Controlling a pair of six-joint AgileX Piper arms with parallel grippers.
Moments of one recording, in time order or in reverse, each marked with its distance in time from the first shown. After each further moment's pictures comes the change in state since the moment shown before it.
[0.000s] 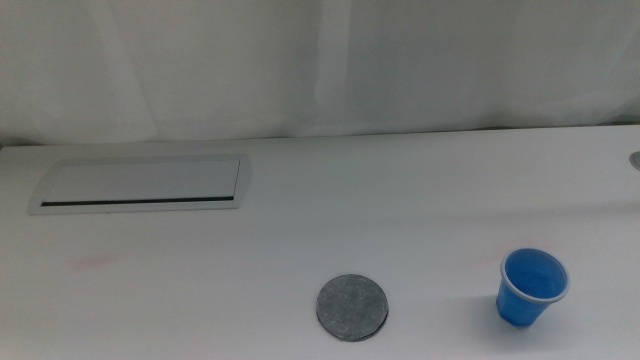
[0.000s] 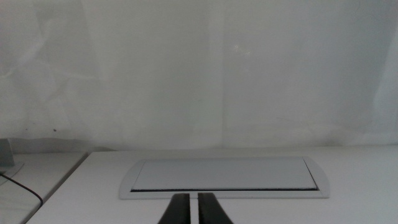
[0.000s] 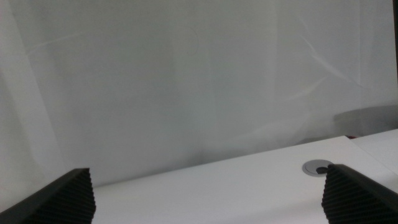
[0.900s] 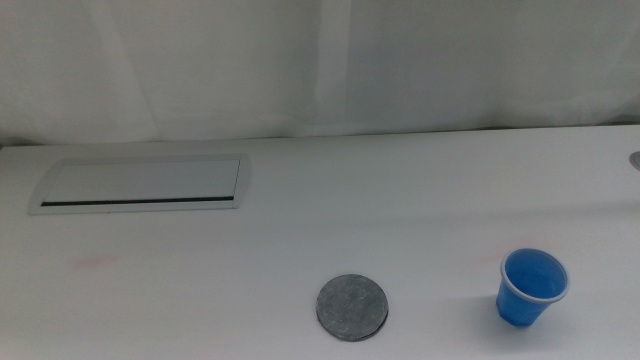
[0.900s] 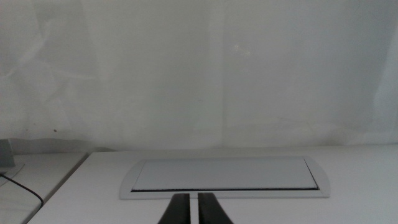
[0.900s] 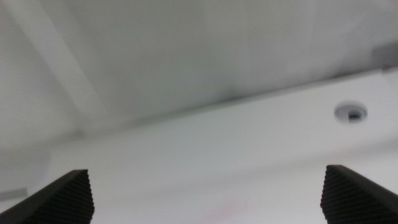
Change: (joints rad) left arm 0.000 0.000 0.000 0.000 0.000 0.002; right arm 0.000 0.504 -0.783 0.043 0.716 0.044
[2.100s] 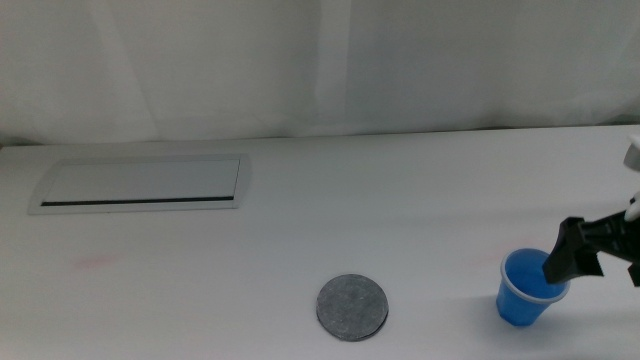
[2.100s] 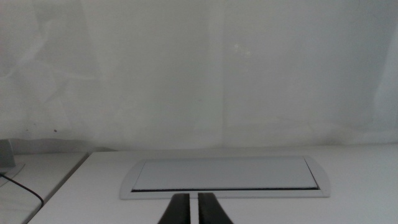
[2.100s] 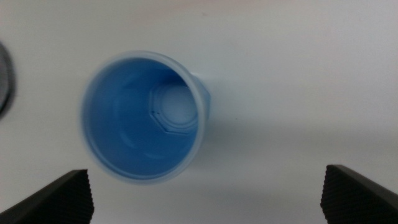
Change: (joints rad) left arm 0.000 0.000 0.000 0.000 0.000 0.004; right arm 0.062 0.781 -0.059 0.087 0.237 -0.243
